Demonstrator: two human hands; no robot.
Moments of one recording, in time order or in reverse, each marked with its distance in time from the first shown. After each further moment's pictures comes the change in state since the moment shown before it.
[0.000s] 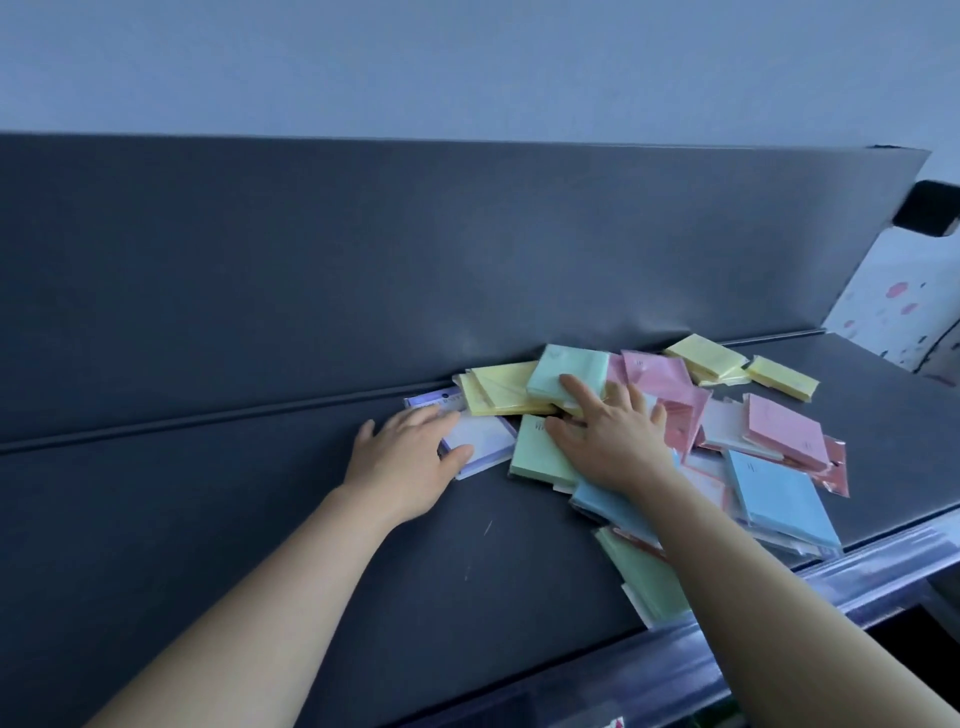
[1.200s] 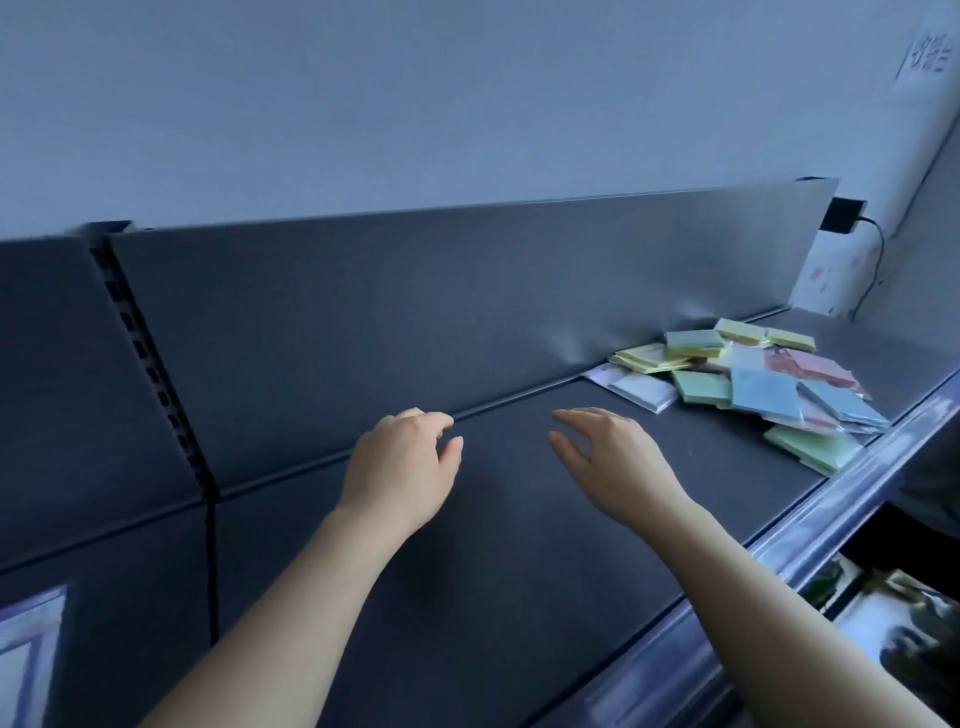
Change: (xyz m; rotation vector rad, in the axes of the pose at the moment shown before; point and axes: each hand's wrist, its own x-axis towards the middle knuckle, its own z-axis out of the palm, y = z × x) left_hand -0.120 -0.238 -0.106 -0.188 0.304 0.210; right_hand -0.150 -0.292 -0.024 0.223 0.201 0.010
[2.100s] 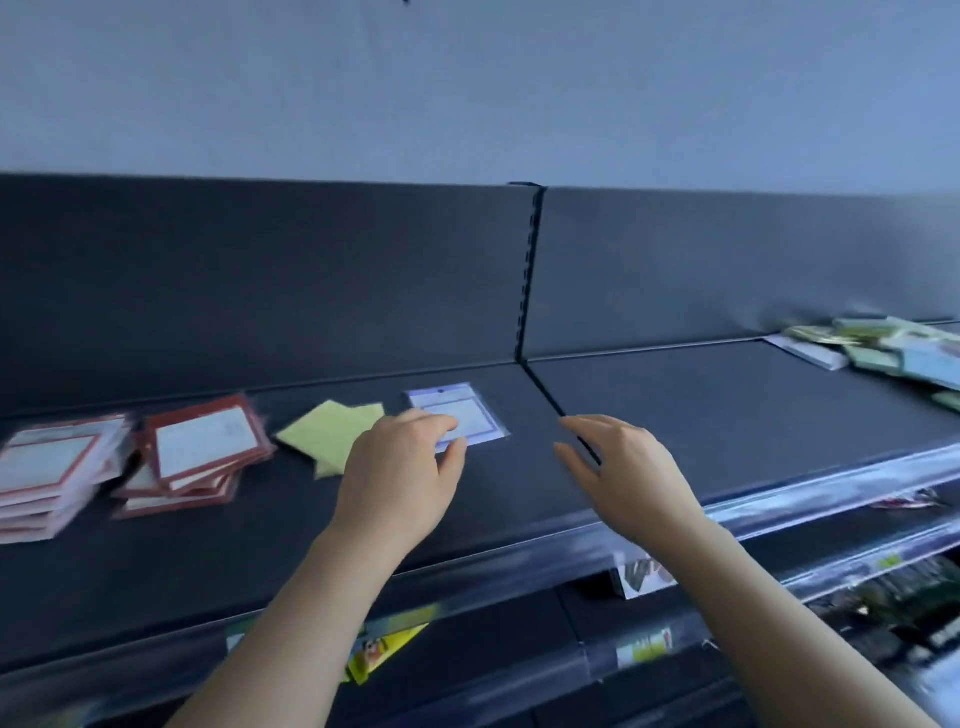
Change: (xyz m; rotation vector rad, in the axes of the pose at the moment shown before) left_hand -0.297 -0.175 -0.193 0.031 0.214 -0.141; right_hand -0.212 -0.295 0.042 0.040 -0.089 -0.233
